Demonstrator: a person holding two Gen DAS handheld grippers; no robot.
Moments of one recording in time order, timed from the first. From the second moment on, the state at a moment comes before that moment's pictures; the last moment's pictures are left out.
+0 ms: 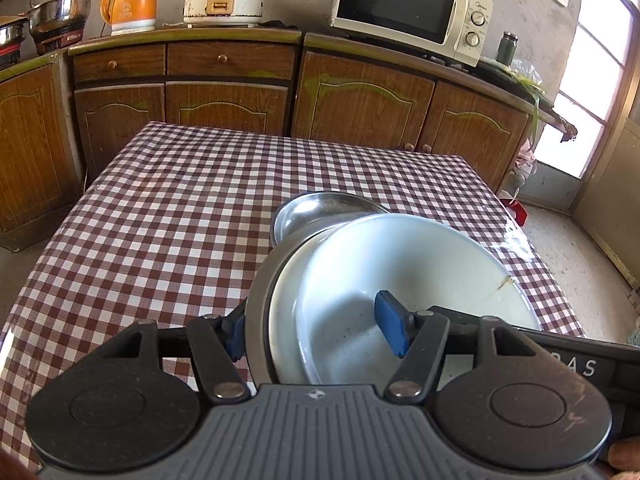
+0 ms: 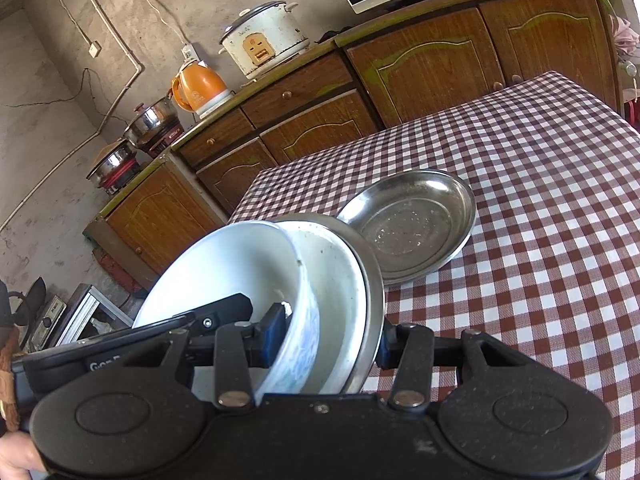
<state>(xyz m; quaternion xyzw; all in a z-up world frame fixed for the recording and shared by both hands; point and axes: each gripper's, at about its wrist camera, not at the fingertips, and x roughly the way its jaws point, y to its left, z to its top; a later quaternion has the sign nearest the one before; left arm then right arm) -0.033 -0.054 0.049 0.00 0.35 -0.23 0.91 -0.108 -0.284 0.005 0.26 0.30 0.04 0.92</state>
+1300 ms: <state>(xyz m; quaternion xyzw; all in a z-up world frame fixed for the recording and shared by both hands) -0.010 -0.067 0.058 0.01 0.33 -0.25 0.91 -0.093 -0.301 0.015 0.26 0.28 0.03 0.92</state>
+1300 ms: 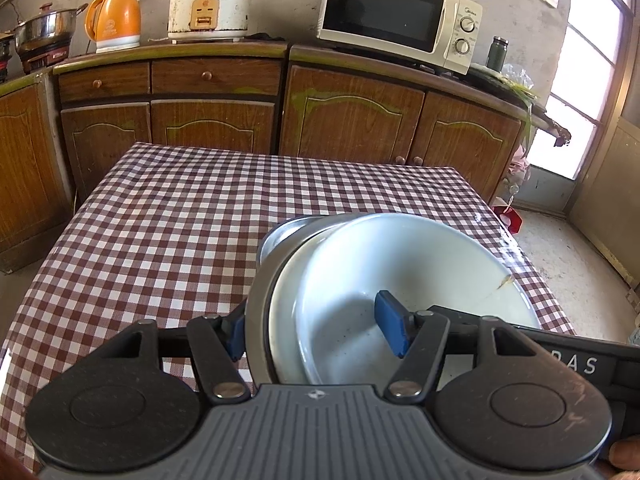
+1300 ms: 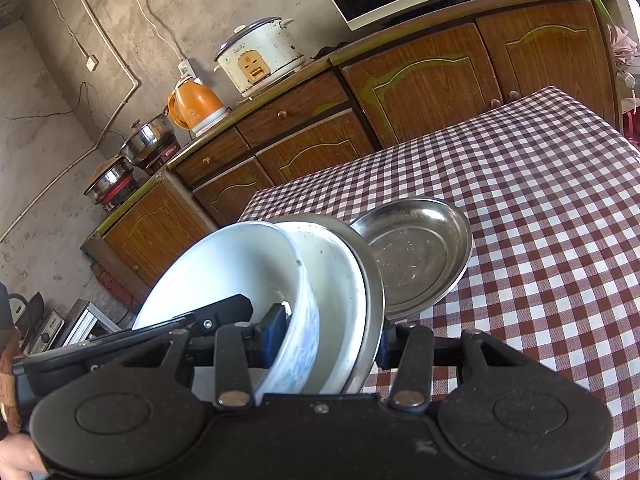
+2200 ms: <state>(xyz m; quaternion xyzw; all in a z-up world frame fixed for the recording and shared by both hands) 0.002 -0.075 0.061 0.02 0.32 -0.26 0.91 -0.087 -0.312 0.021 0.27 0.27 0.02 0.92</state>
